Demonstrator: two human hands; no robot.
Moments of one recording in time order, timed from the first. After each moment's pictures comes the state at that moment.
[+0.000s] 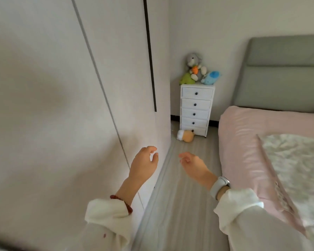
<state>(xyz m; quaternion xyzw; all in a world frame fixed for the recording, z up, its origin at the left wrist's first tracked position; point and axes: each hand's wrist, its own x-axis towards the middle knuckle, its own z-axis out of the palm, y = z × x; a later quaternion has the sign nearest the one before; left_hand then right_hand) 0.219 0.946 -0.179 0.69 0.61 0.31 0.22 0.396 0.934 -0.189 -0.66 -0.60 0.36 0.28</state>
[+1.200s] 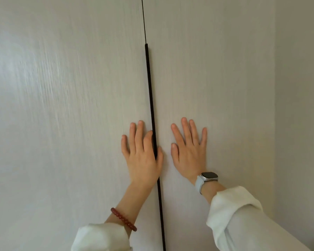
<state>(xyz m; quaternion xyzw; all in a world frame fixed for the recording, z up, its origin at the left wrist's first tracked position) 0.296 1.467 0.119 0.36 0.69 0.33 -0.54 0.342 1.601 0.112 -0.15 -0.80 -0.11 0.57</state>
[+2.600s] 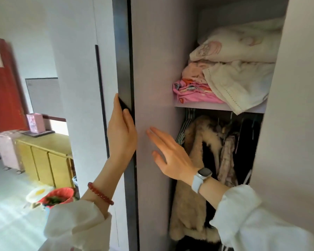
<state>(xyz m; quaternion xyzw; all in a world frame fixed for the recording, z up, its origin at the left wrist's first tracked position) 0.507 1.074 0.082 0.09 0.70 0.42 -0.57 0.495 1.220 0.033 0.41 -0.81 0.23 0.35</state>
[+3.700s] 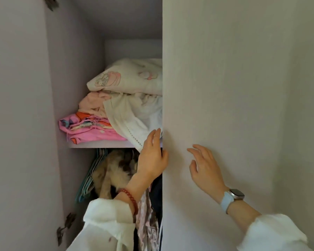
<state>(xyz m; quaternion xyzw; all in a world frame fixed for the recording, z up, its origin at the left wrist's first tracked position) 0.363 1.441 0.114 0.37 0.78 0.38 -0.33 0.450 1.588 0.083 -0.02 -0.87 0.12 0.48</state>
